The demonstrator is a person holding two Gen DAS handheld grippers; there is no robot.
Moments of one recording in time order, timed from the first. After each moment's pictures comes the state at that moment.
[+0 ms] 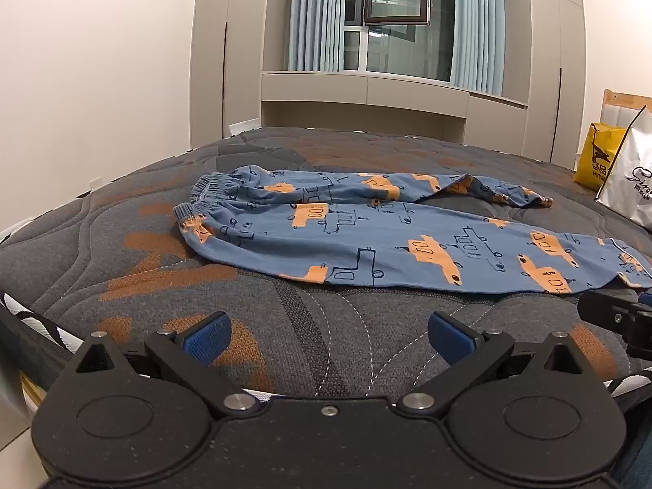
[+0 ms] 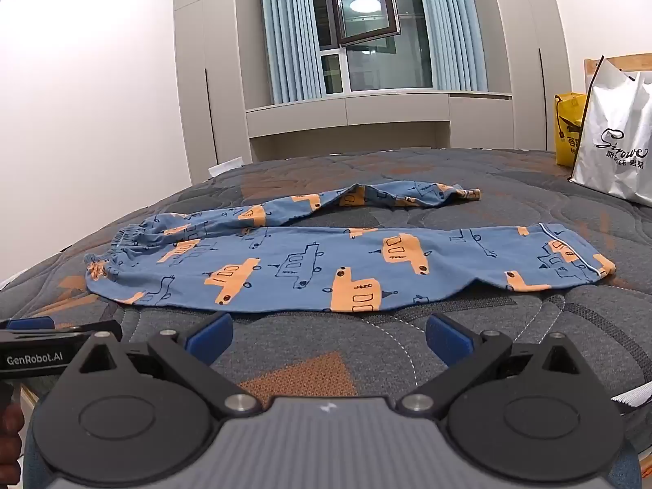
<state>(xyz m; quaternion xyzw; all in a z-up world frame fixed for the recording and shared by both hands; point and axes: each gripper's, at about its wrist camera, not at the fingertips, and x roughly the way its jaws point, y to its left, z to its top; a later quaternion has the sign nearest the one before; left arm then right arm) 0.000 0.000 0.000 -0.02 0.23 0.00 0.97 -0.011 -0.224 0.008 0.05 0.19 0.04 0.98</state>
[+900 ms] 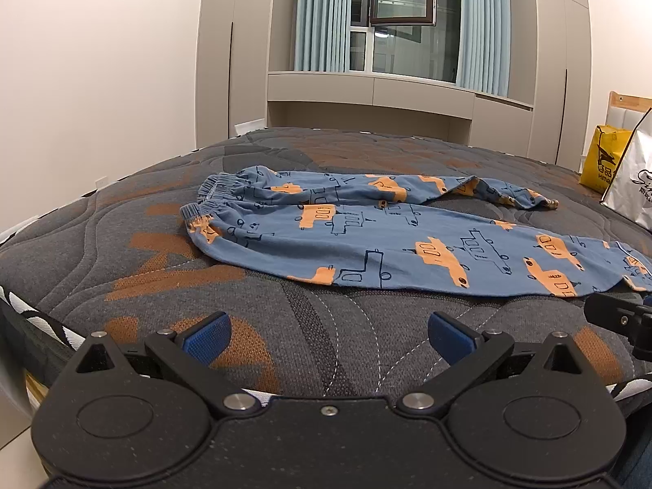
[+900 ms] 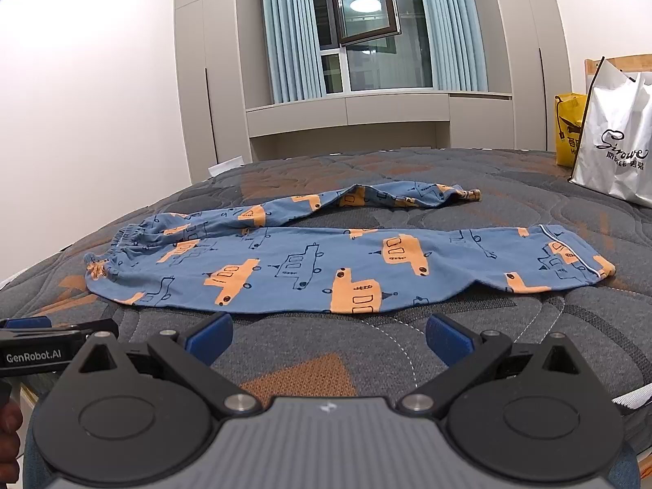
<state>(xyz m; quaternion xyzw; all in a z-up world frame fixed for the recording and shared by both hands) 0.000 0.003 0.001 -0.02 0.23 0.01 0.97 -0.010 -0.223 0.009 0.05 0.19 0.04 0.98</state>
